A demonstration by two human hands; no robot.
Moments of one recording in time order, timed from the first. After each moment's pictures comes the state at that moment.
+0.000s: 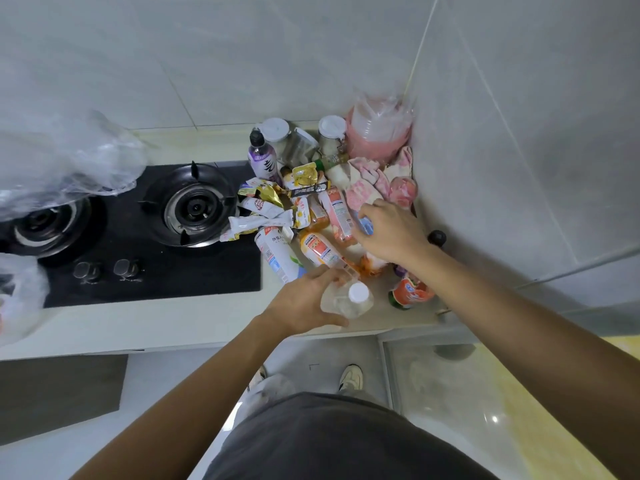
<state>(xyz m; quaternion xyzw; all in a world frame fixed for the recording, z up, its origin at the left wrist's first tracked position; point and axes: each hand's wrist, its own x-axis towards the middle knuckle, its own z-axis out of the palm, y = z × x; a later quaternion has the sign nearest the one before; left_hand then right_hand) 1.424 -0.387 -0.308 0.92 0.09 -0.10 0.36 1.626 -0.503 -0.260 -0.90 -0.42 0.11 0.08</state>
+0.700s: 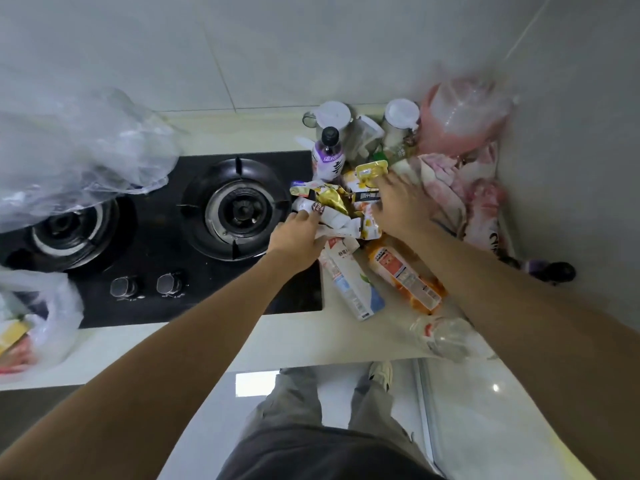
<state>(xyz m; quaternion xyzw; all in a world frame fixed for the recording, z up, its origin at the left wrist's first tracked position) 1.477 -0.168 -0.359 0.95 0.21 -0.13 0.18 1.648 -0.321 -0.345 -0.92 -0.38 0.07 0.05</state>
